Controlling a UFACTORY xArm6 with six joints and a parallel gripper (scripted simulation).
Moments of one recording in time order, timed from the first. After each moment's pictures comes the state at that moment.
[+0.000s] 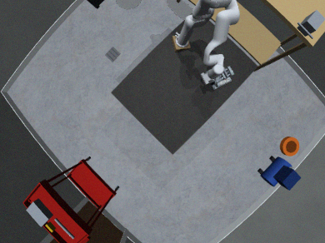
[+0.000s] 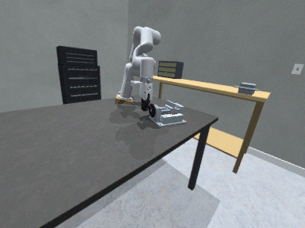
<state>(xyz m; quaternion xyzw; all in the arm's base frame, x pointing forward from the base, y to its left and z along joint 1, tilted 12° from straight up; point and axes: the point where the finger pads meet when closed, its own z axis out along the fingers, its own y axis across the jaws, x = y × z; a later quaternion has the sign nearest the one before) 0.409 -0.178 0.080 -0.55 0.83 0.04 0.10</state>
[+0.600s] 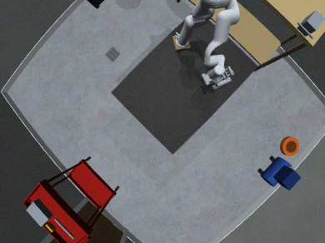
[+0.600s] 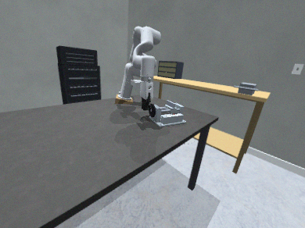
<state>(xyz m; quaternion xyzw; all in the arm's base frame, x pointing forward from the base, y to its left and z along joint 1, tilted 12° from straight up) 0.415 -0.182 0.087 -0.55 0.83 0.04 0.10</state>
